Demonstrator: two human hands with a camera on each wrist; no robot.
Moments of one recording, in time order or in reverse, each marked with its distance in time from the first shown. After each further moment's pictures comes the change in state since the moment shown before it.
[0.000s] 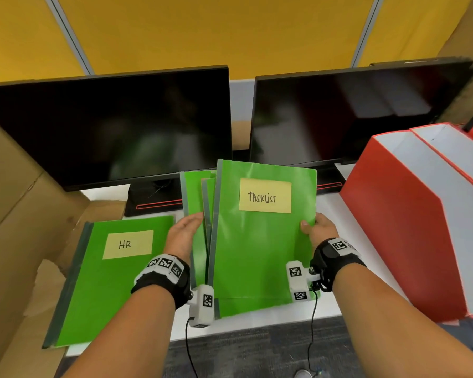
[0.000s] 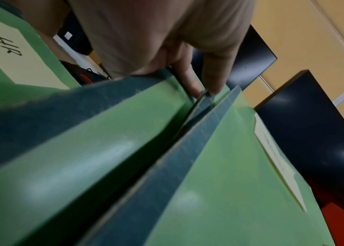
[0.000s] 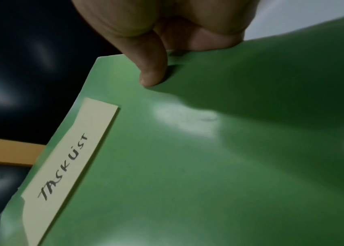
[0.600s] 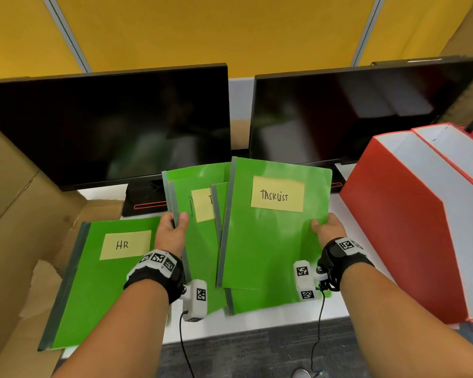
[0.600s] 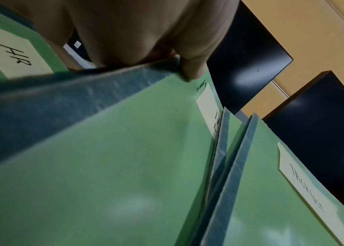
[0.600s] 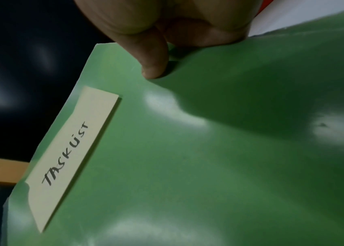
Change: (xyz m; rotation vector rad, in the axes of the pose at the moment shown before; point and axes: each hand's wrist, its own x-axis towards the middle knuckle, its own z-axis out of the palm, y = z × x) left_hand 0.025 -0.009 -0.013 0.195 0.190 0.087; right_hand 0.011 -0.002 -0.016 -0.131 0.093 0.018
